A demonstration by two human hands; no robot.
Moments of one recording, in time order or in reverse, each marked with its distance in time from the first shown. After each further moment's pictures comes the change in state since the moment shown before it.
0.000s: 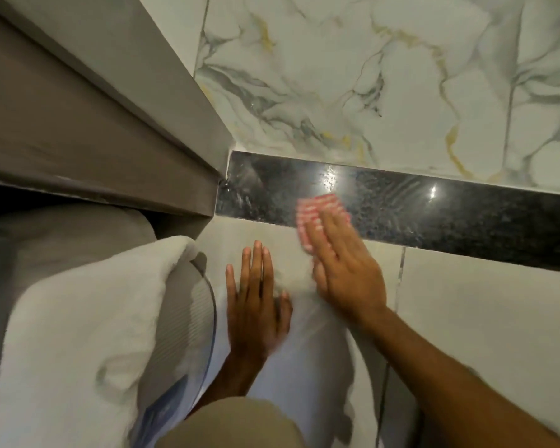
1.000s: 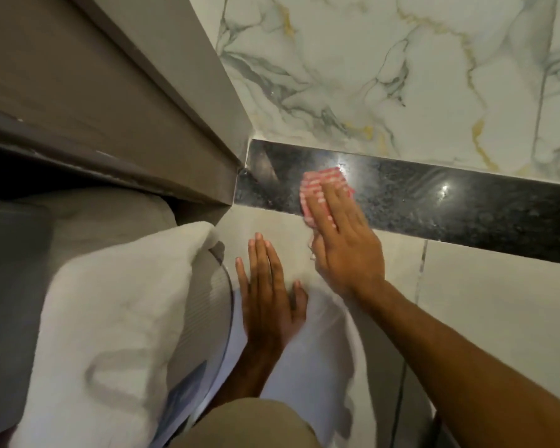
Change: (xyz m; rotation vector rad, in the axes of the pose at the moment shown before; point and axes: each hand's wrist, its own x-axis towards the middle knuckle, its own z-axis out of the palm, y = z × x) left_hand -0.006 -0.004 0.010 0.062 0.033 -0.106; right_hand 0.033 -0.030 0.003 -0.016 -0.073 0.060
